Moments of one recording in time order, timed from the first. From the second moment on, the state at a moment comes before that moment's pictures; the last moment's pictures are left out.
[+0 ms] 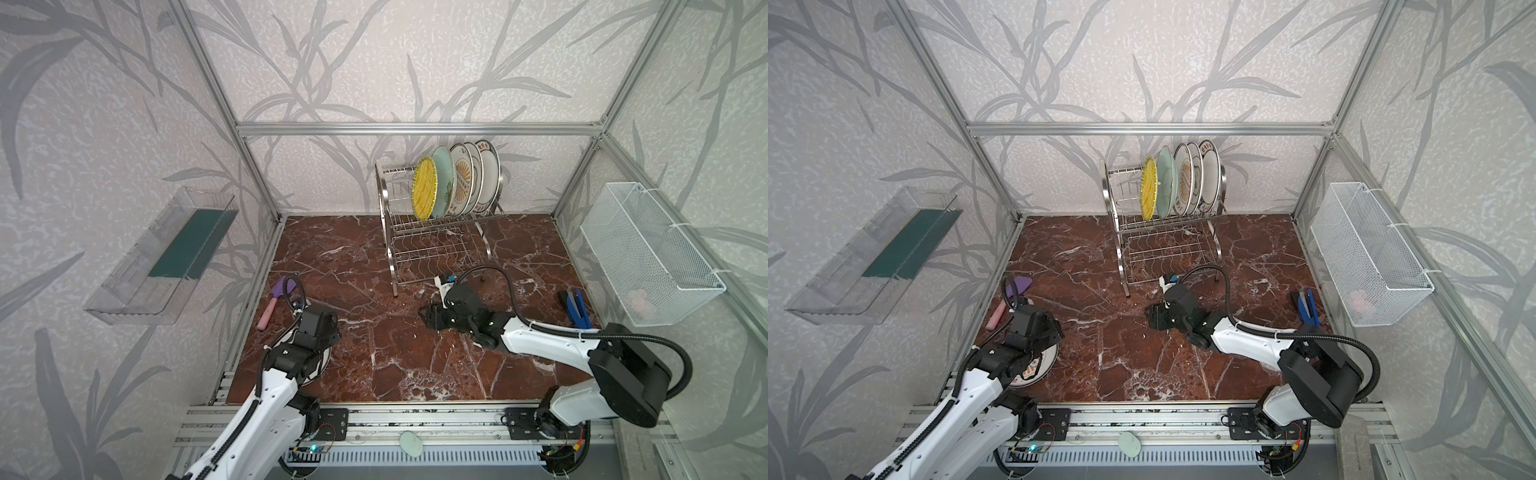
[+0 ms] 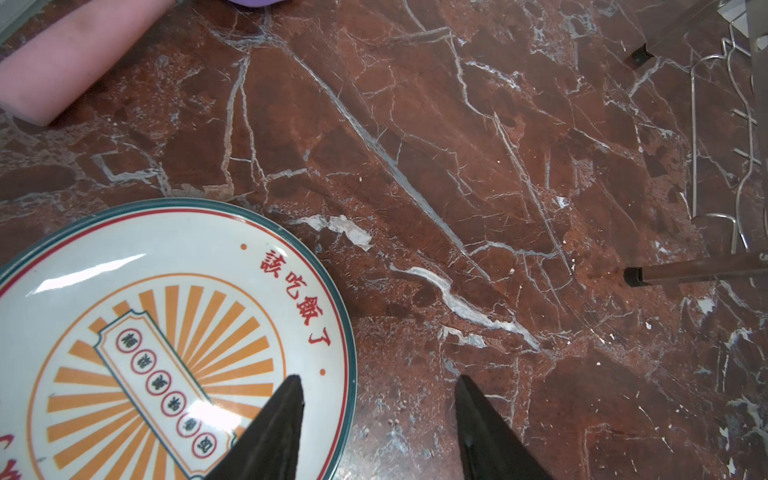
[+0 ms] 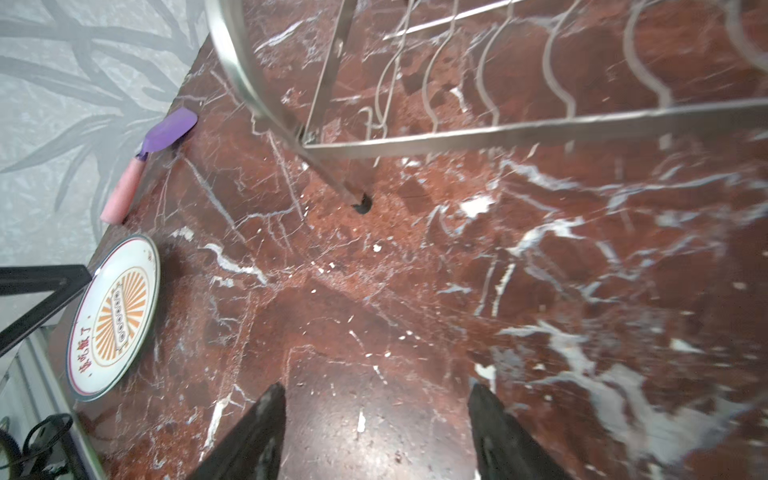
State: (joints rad) left arm -0.29 0.70 0.45 -0.65 -0.28 -0.76; right arm 0.85 1.50 0.72 0.12 -0.01 0.61
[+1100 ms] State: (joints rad) left arm -0.25 0.61 0.52 -0.63 -0.25 -0.77; right arm 1.30 2.19 1.11 0.66 0.18 1.31
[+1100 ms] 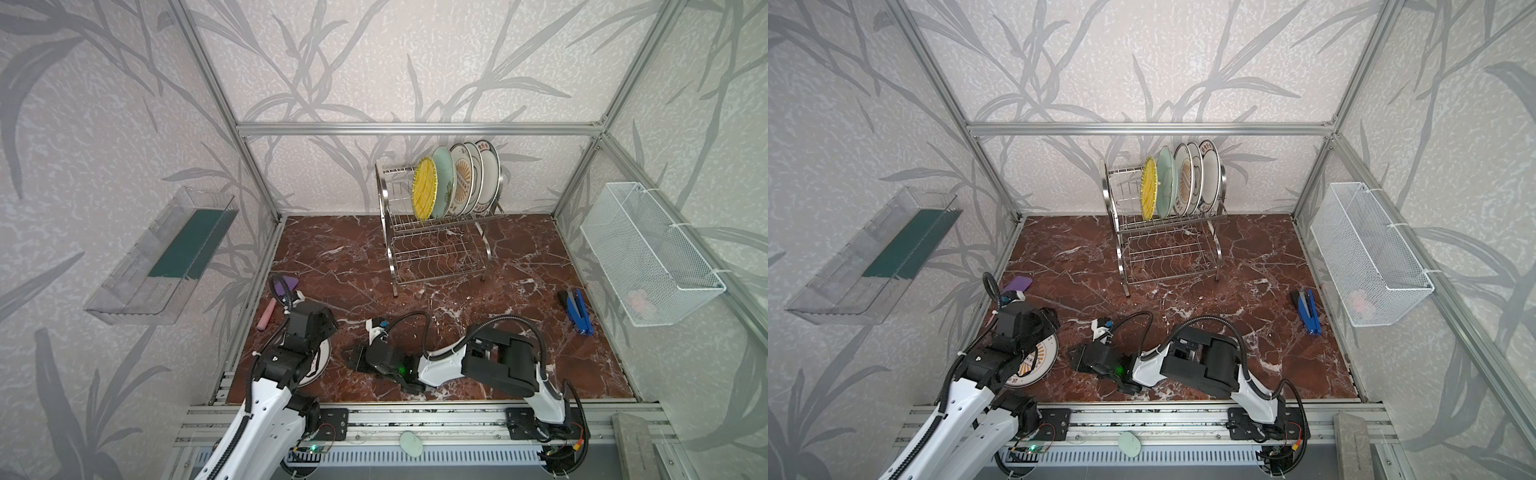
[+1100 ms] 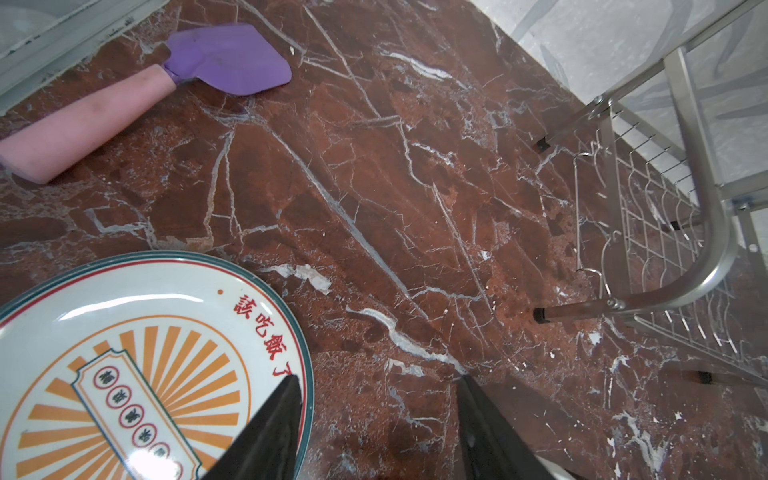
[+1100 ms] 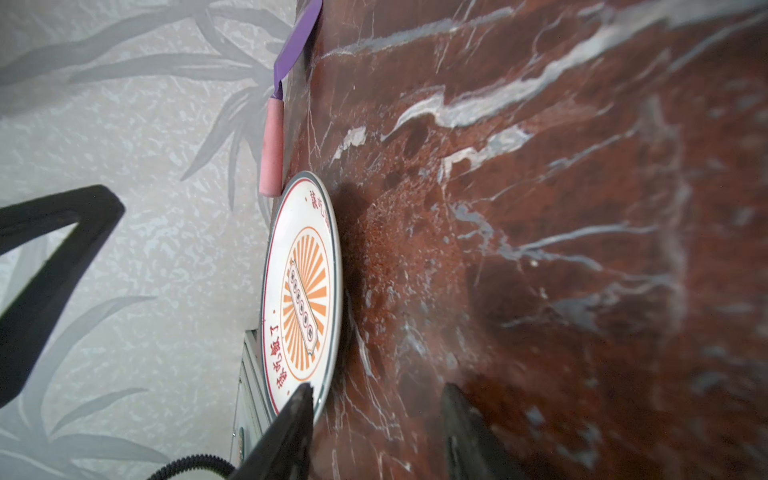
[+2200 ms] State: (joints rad) left arm -0.23 0.58 0.55 -0.64 -0.21 -0.74; right arm 1.28 2.38 1.37 0.64 0.13 1.44
